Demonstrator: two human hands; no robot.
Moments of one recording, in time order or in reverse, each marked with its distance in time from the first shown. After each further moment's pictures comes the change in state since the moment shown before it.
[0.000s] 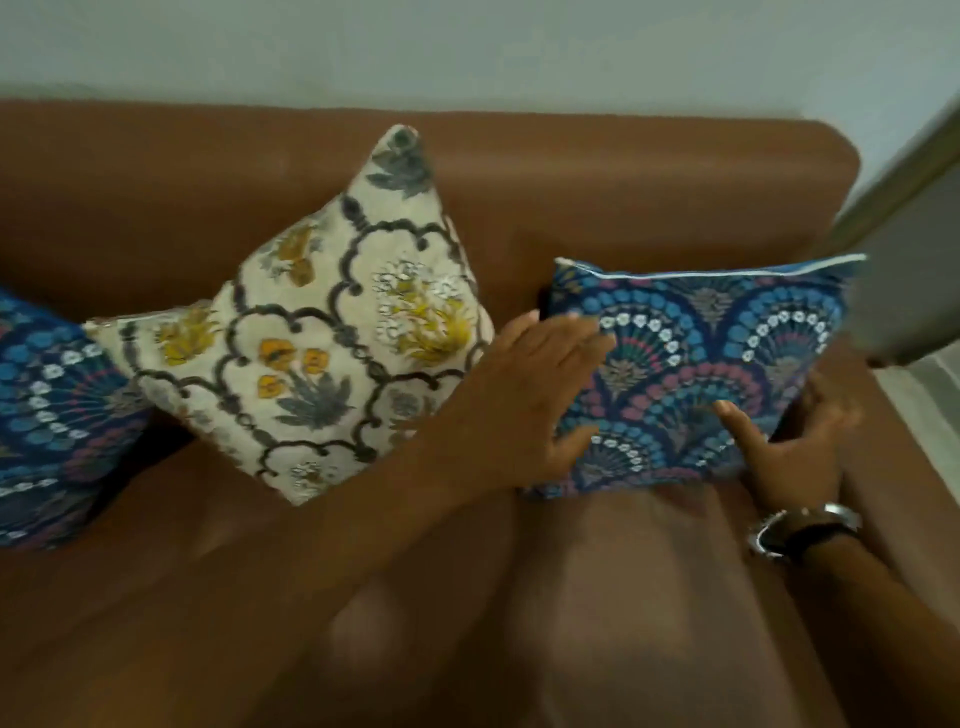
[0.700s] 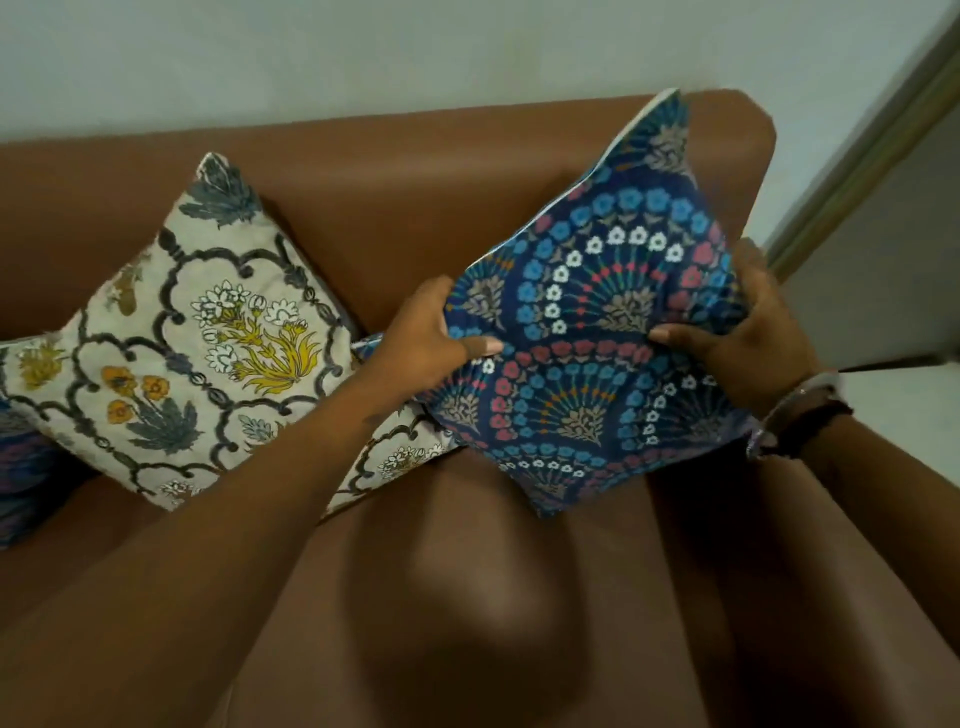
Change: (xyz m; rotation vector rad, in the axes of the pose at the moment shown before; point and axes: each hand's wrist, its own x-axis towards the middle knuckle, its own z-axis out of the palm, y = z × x) left_hand 0.115 -0.012 0.089 -0.728 -0.046 -0.821; right_hand 0.156 0.031 -0.039 0.185 -0.434 -0.080
